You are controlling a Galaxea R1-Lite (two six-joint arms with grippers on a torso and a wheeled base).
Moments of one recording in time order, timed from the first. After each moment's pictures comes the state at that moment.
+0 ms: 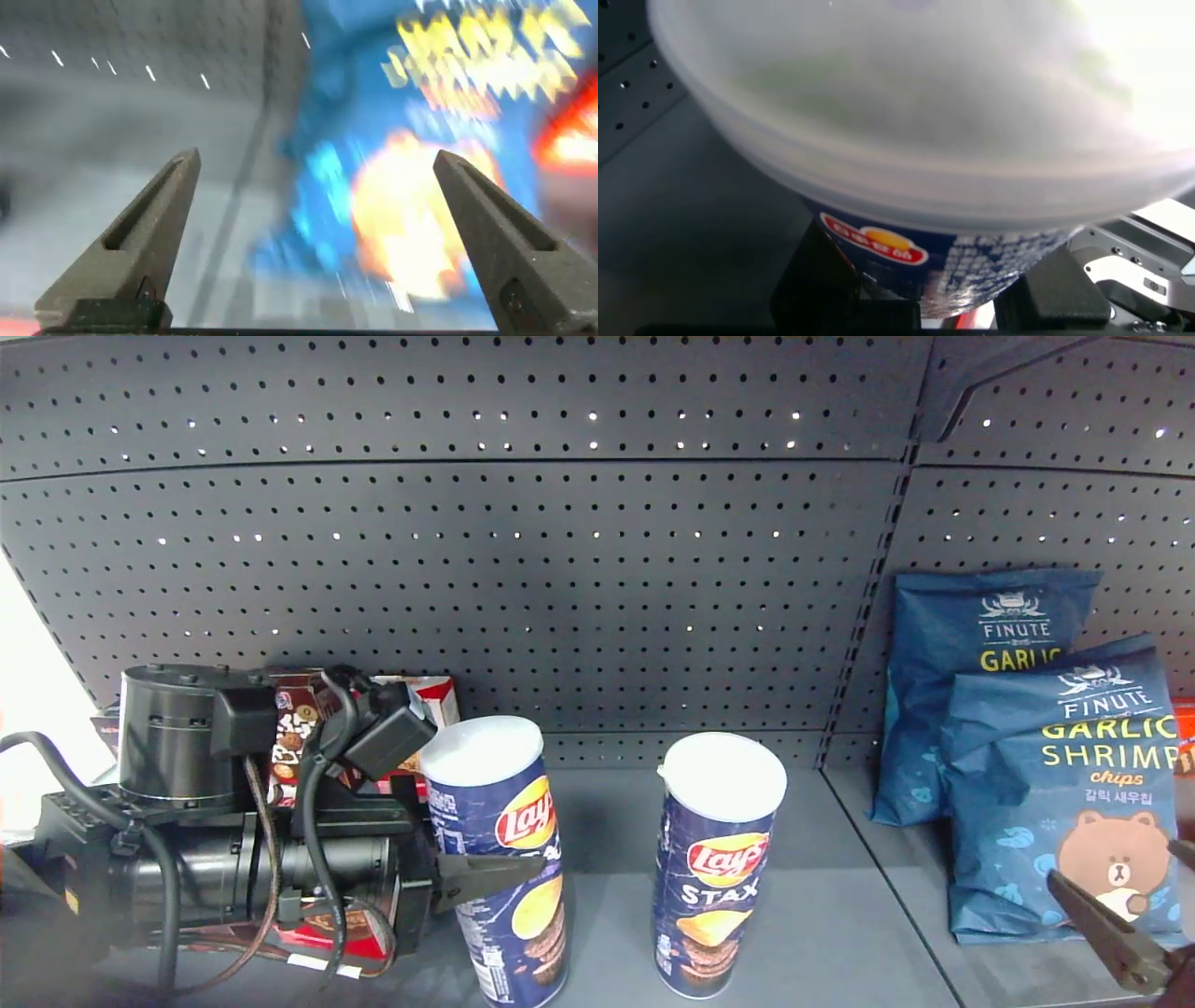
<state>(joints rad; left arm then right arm) -0.40 1.51 -0.64 -0.42 -0.67 0.14 0.32 0.88 0.00 -0.84 -0.22 -0.10</state>
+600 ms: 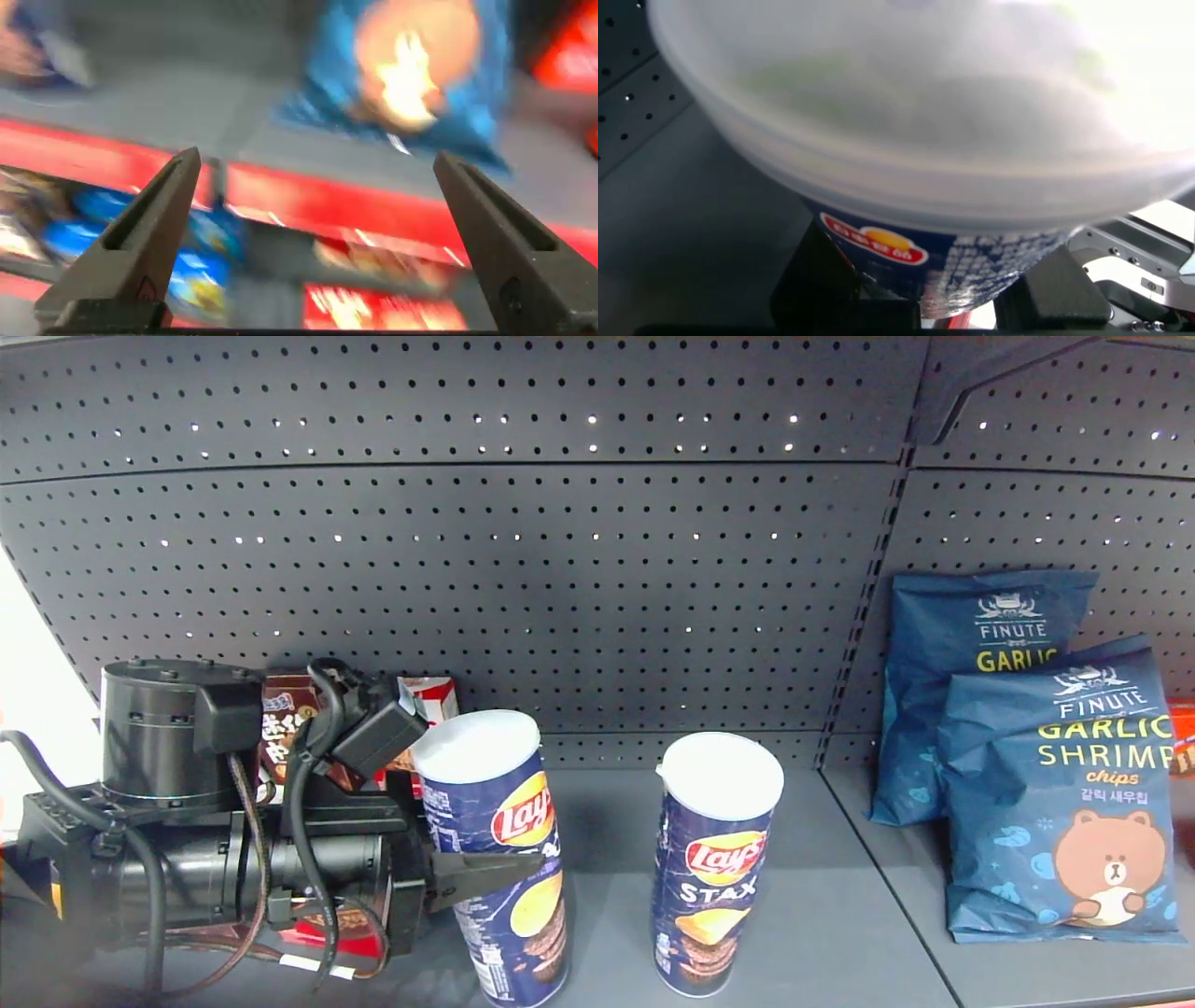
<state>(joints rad) -0.40 1.50 -0.64 -0.42 -0.67 0.14 0.34 0.07 -0.02 -0.02 -0.08 -0.07</state>
